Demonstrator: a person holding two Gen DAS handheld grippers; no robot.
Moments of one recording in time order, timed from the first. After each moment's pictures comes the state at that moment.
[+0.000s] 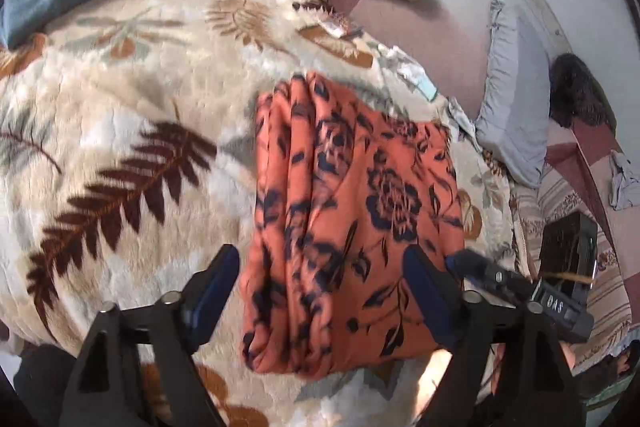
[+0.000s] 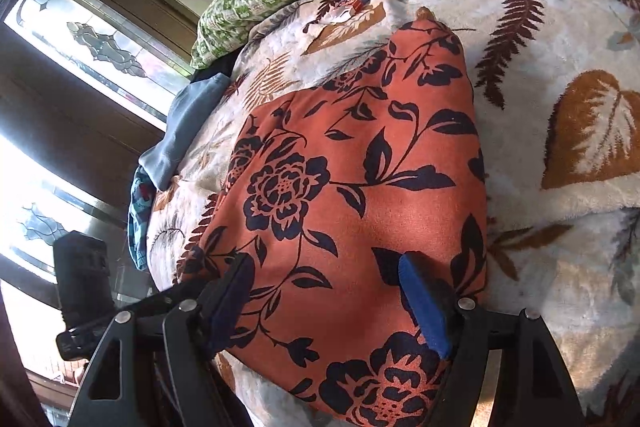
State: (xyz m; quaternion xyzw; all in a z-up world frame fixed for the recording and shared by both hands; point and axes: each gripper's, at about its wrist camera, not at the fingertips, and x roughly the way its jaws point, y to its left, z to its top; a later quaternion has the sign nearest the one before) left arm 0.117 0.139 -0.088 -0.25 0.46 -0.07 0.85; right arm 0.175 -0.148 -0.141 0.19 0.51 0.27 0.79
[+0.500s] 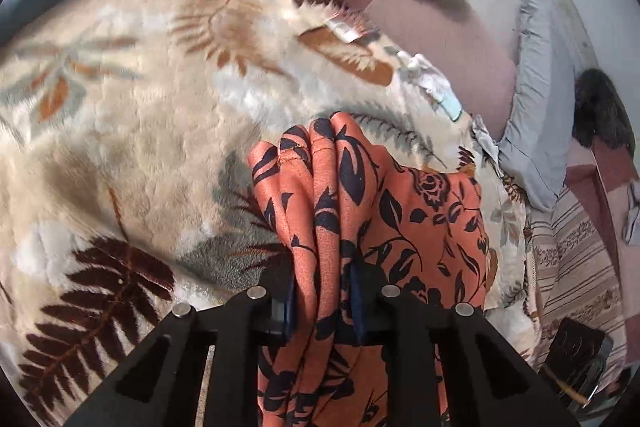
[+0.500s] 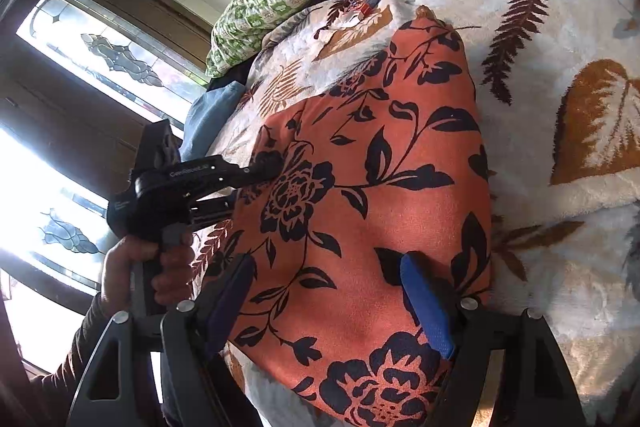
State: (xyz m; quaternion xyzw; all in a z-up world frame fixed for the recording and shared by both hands) left arm 0.204 0.122 -0.108 -0.23 0.49 -0.08 0.84; right arm 0.171 -0.158 -0.145 0.21 0.50 0.30 0.79
